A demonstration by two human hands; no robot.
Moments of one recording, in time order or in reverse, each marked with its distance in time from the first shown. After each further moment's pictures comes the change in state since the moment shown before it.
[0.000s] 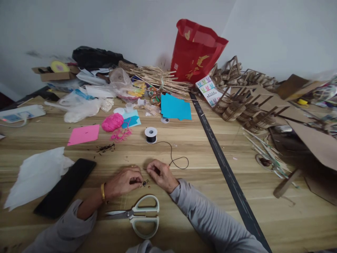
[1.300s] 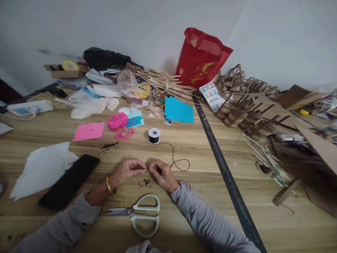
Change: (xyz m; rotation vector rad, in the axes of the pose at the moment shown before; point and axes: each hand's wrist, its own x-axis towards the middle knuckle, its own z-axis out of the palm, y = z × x) left_hand 0.010 -0.026 0.011 -0.765 0.251 -0.153; right_hand -0.001 0.001 0.002 0.028 -0.011 0.037
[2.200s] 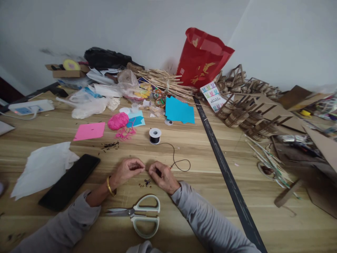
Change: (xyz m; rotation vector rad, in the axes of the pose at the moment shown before) left_hand -0.002 0.005 0.003 0.053 0.111 0.041; right_hand -0.001 0.000 0.000 -0.089 -0.051 -0.040
